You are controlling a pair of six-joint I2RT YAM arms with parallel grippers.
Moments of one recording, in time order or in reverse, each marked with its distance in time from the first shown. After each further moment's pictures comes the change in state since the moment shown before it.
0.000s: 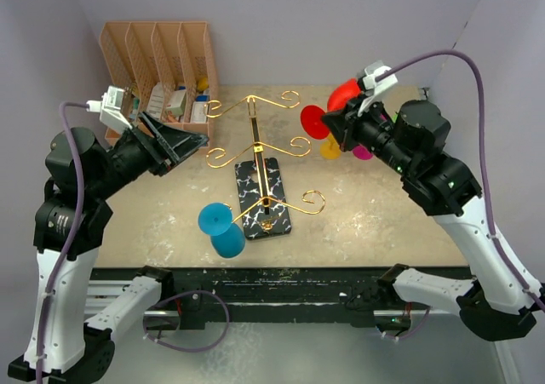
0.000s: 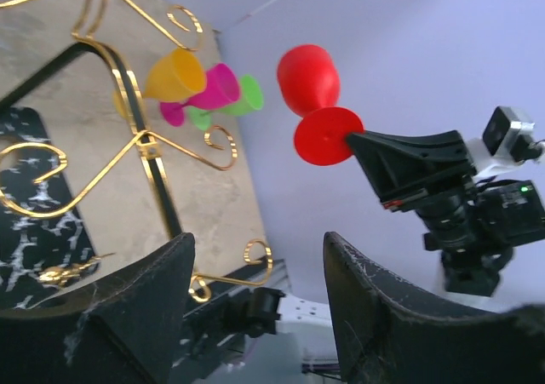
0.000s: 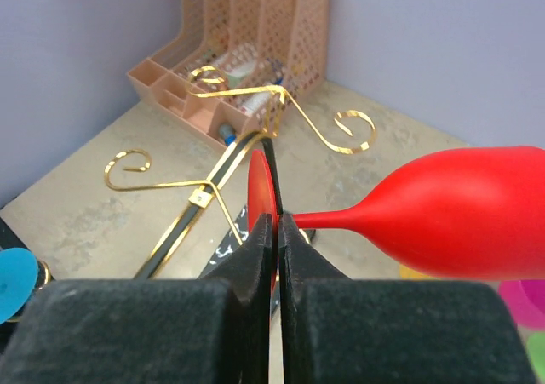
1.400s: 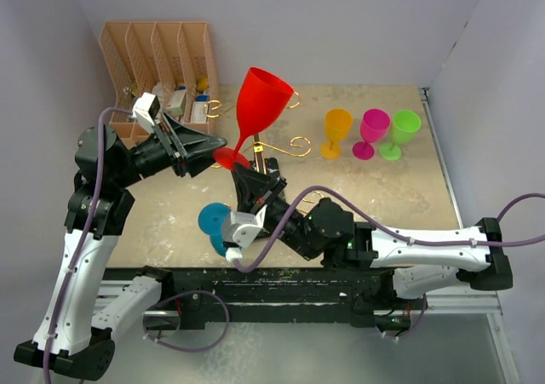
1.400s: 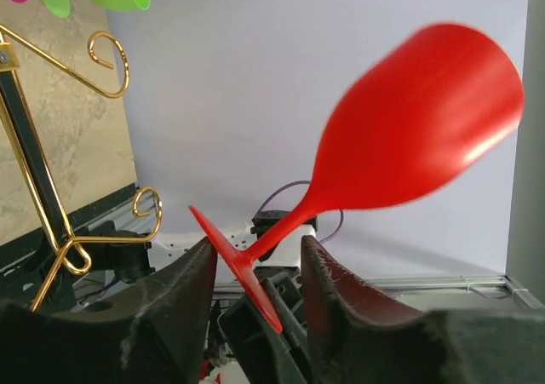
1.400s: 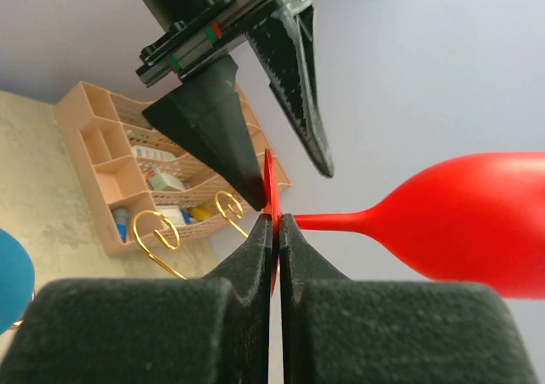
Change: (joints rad) left arm 0.000 0.005 -0.232 0.378 0.326 -0.515; right arm 0.859 0.163 -0.351 0.889 0.522 -1.188
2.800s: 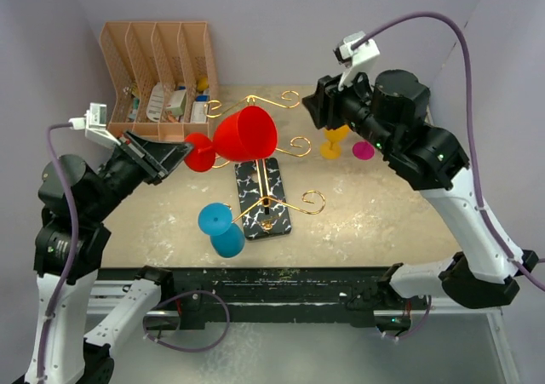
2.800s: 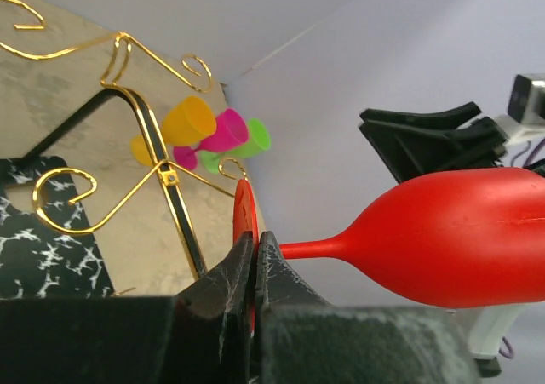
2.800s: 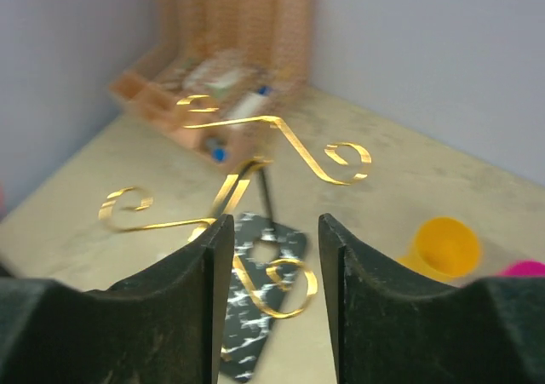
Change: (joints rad) left arm -0.001 -0.137 0.066 -0.198 -0.378 0.459; right arm -0.727 0.075 0.684 -1.017 -0.251 1.128
